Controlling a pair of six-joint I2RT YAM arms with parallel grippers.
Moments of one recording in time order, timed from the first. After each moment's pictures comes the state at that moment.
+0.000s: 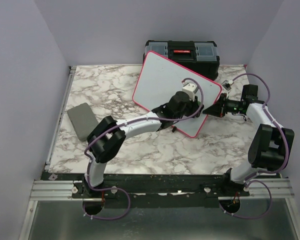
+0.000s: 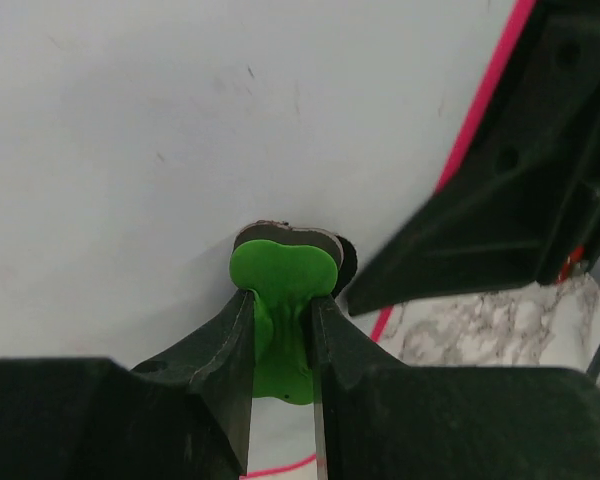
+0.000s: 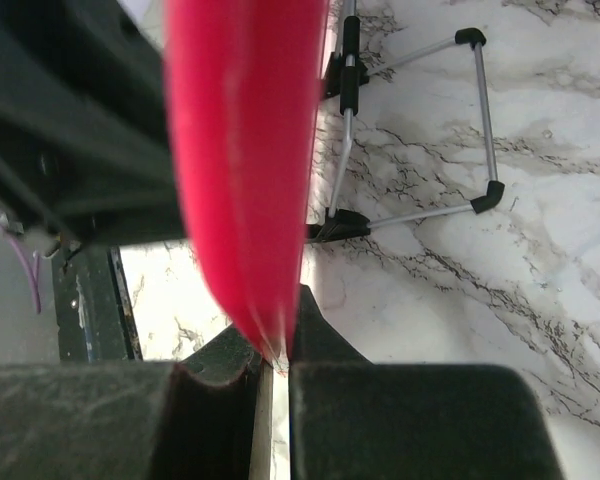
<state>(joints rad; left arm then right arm) -0.91 1.97 1.50 0.20 -0.07 -0.43 -0.22 1.58 1.05 -0.53 -1.28 -0.47</state>
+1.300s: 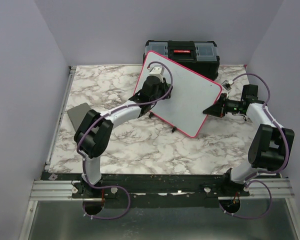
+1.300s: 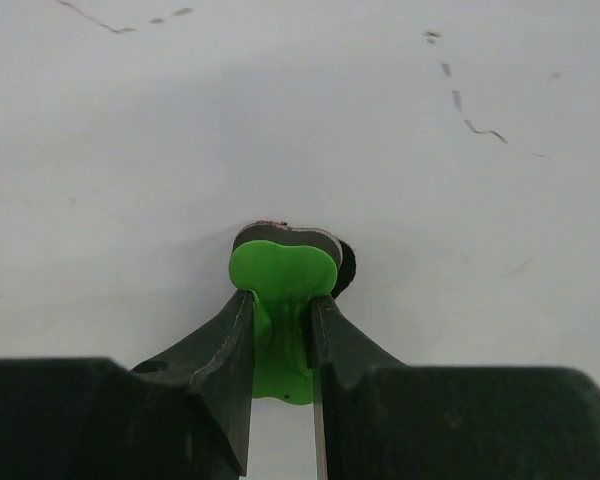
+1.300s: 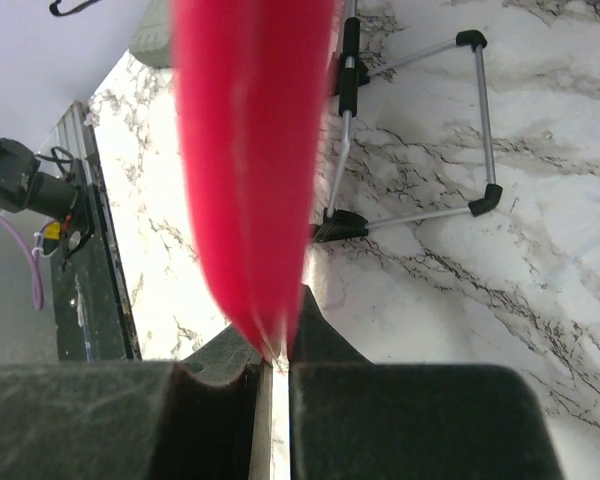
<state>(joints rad) -0.63 1.90 1.35 0.25 -0.08 -0.47 -0.22 1.58 1.05 -0.53 -1.28 -0.48</state>
